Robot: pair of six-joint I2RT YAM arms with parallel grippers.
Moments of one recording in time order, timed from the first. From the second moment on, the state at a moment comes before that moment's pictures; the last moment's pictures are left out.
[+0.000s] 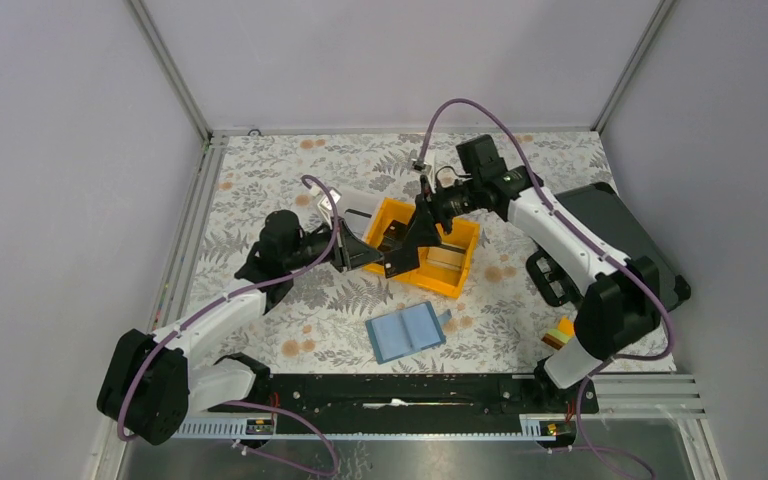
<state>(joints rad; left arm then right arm) -0.45 1.14 0.58 0.35 0.72 -0.67 0.47 1.56 1.38 -0.62 -0.97 -0.26</state>
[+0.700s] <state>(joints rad) -0.47 1.13 0.58 0.36 0.79 -0.67 0.56 1.75 1.49 -0.93 -1.03 -0.41</state>
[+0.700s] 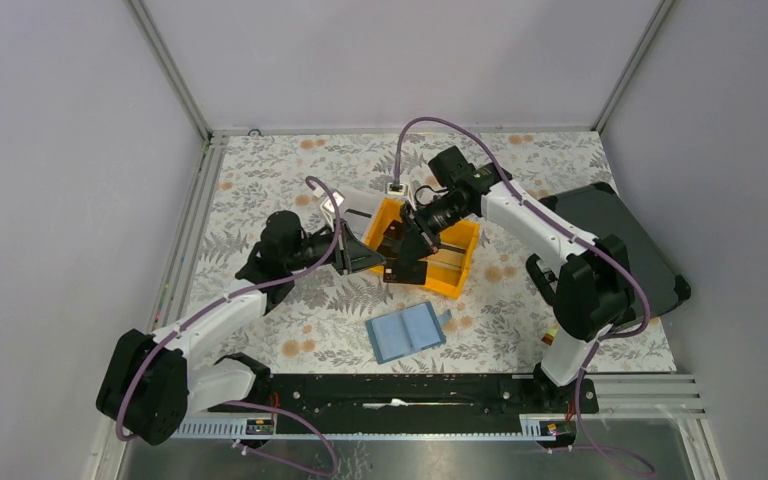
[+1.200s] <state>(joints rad) -0.50 0.91 0.55 0.16 0.44 -0.65 0.57 1.29 0.93 -0.26 -0.75 0.21</state>
